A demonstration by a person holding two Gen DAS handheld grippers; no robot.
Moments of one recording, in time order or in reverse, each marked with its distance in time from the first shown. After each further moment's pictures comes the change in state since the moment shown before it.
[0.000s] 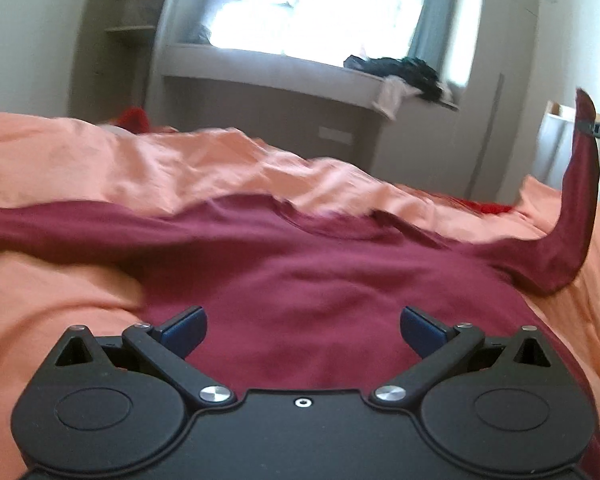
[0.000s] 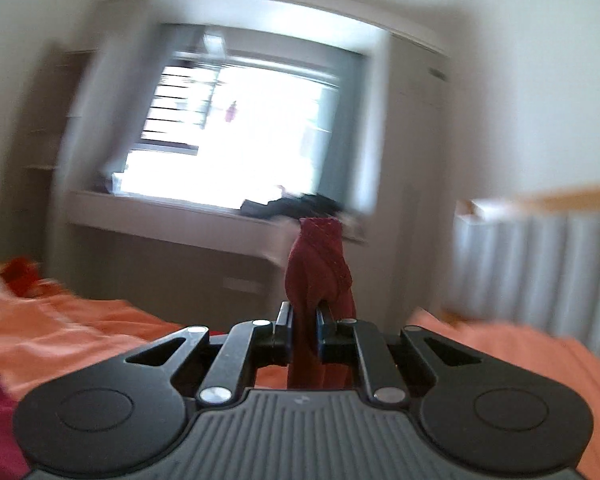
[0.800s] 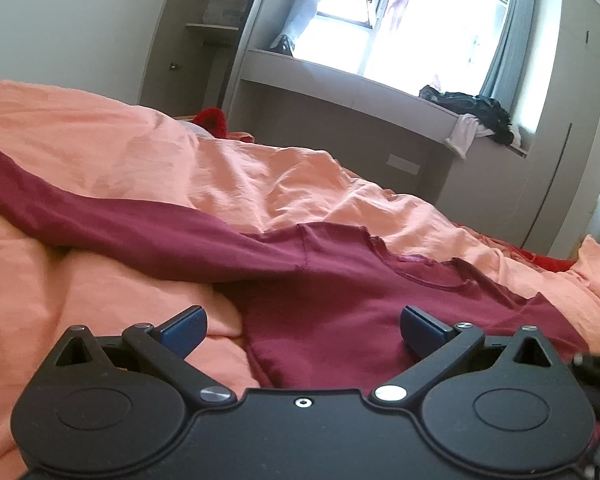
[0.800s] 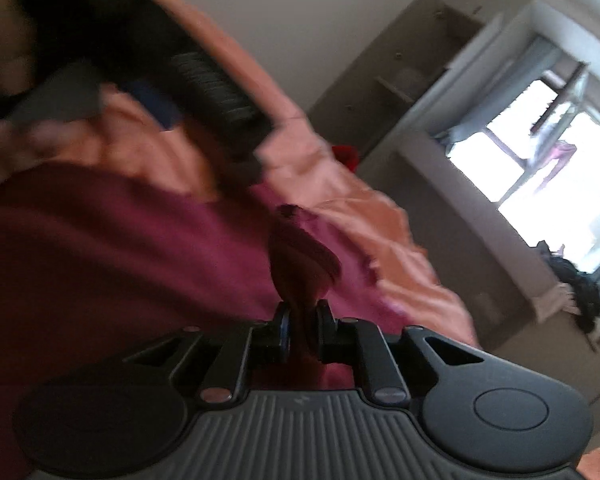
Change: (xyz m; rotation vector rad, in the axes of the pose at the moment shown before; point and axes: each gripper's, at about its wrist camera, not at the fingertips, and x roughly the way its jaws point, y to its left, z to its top) left arm -0.005 0.059 0.018 -0.155 -0.051 0.127; right arm -0.140 0.306 -0.112 -0.683 0.121 0.745
